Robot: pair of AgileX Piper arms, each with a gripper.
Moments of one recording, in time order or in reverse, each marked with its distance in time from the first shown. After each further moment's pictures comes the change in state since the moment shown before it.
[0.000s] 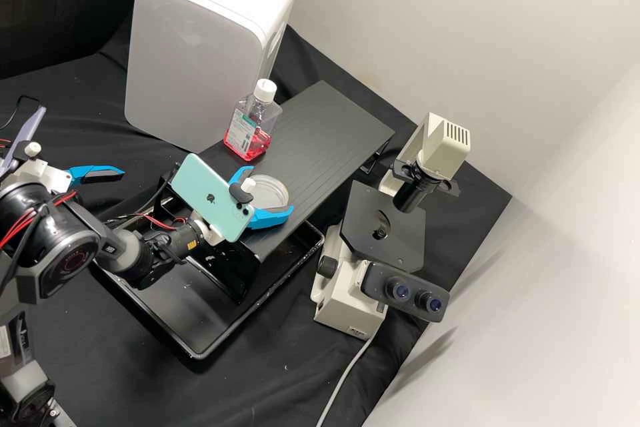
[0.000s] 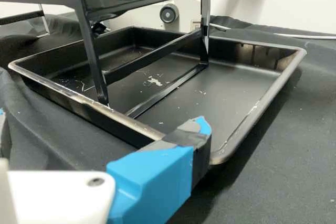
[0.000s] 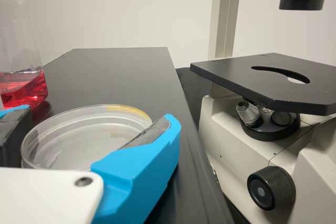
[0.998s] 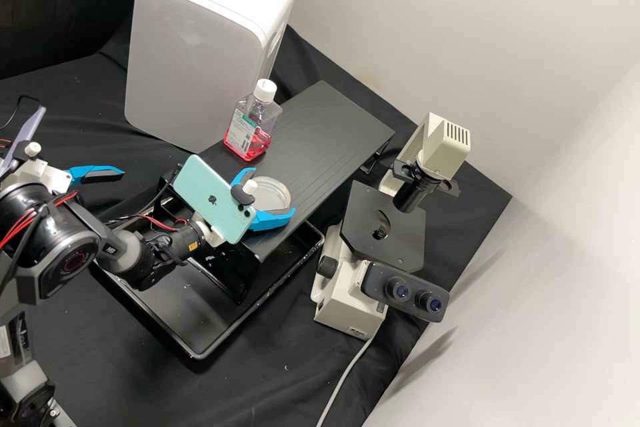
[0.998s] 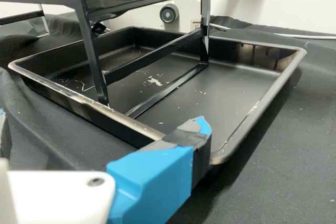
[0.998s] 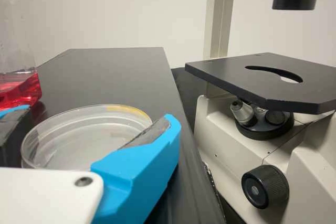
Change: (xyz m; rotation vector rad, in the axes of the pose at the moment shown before) left arm 0.000 0.000 0.000 0.000 0.000 0.000; right arm 0.000 0.003 0.003 0.001 -0.009 0.010
